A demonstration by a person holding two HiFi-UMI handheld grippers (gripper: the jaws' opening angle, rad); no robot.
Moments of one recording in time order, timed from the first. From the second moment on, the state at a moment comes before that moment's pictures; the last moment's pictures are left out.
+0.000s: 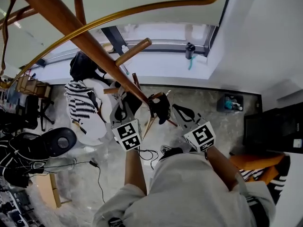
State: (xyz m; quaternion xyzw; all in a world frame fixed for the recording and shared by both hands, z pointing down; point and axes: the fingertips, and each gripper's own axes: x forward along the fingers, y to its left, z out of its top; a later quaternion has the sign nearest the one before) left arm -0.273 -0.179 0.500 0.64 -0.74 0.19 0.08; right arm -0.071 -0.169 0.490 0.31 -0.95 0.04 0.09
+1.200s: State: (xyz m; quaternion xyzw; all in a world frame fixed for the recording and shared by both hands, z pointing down) left arm -0.322 -0.166 0.458 0.62 -0.76 0.19 0.06; right arm -0.136 -0.169 0.480 0.26 -0.96 0.03 0.08
